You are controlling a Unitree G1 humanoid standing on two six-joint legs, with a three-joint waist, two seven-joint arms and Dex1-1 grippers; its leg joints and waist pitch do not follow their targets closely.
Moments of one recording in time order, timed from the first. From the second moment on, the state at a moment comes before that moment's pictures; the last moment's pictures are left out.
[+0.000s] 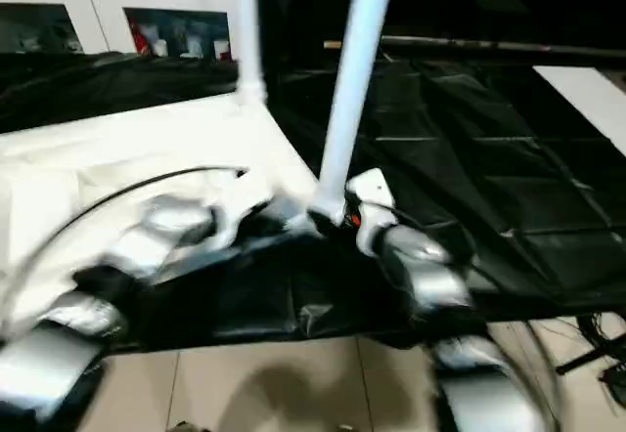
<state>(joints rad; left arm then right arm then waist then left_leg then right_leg) -0.72 0.28 -0.26 0.77 0.06 0.06 -1.08 -0.55 -0.26 0.08 0.75 0.12 -0.06 0.78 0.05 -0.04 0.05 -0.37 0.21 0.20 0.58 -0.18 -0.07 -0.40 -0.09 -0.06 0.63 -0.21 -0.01</state>
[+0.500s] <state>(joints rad) -0.65 0.36 -0.28 0.65 0.01 0.10 -1.26 -0.49 -0.31 0.15 0.62 0.15 0.00 1.01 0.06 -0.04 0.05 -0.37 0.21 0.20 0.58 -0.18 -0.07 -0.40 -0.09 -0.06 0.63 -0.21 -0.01</state>
